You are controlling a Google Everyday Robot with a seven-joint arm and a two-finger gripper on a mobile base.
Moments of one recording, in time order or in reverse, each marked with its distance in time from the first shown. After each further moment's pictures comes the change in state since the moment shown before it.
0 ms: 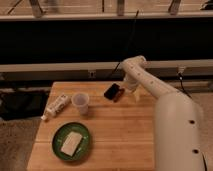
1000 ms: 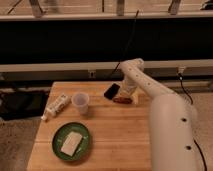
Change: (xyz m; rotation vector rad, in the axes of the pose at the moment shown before) arm -0.011 0.004 0.014 -0.018 -0.042 0.012
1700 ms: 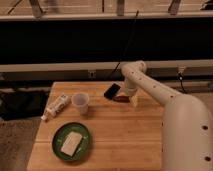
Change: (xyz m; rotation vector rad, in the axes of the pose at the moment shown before) arm -0.025 0.010 -0.006 0.049 0.003 0.060
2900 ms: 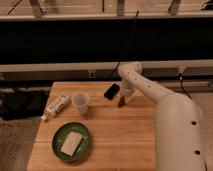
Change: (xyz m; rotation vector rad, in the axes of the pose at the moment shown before) arm -0.003 -0.004 0.016 -0.058 -0.003 0.023
